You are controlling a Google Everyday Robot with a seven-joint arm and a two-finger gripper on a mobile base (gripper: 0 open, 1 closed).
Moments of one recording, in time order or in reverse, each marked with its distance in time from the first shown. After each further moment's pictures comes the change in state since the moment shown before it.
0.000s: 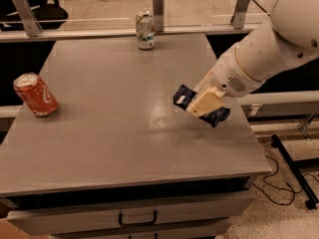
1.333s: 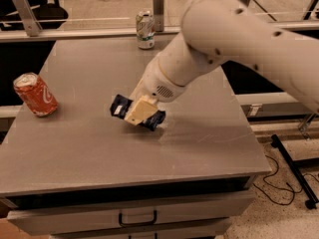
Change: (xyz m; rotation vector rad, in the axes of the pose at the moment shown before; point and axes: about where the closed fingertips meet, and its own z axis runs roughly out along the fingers) arm -0.103 0.056 0.085 -0.156 -0.100 -0.220
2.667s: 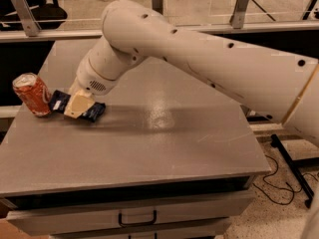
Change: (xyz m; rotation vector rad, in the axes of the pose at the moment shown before) arm -0.127 -0.010 0.107 -0.079 -0.136 -0.172
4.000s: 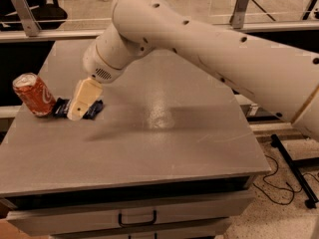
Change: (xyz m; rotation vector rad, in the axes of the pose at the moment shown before) arm -0.006 -0.026 -0.022 0.072 -0.034 0.013
